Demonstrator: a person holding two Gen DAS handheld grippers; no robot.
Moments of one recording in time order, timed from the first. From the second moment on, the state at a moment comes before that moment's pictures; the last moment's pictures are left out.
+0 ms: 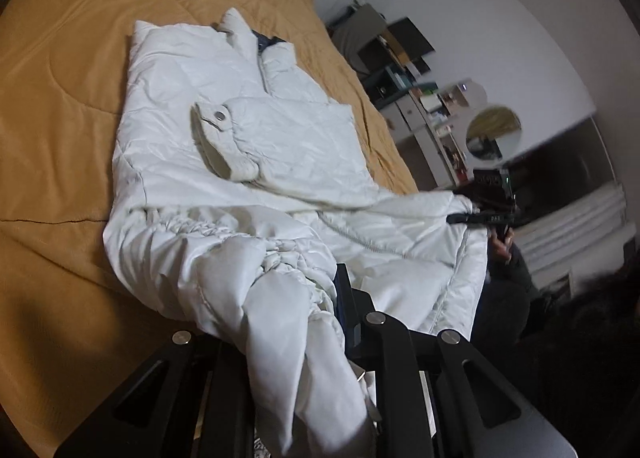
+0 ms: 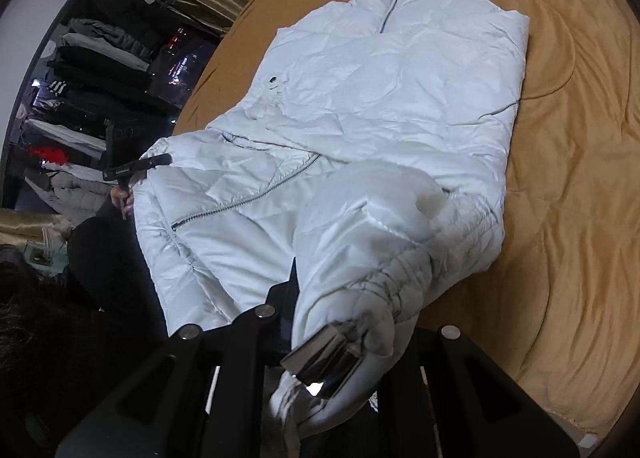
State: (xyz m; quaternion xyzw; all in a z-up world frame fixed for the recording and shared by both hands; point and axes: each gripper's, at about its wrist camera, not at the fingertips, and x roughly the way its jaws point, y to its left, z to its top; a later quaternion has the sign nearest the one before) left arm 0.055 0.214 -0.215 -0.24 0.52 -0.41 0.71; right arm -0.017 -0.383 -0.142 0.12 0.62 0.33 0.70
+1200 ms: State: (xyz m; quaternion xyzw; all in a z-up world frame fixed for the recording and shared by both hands) left arm 0.397 0.152 -0.375 -0.44 0.56 -0.13 0.69; right arm 0.148 -0.402 -0.159 0.31 0.41 0.00 0.86
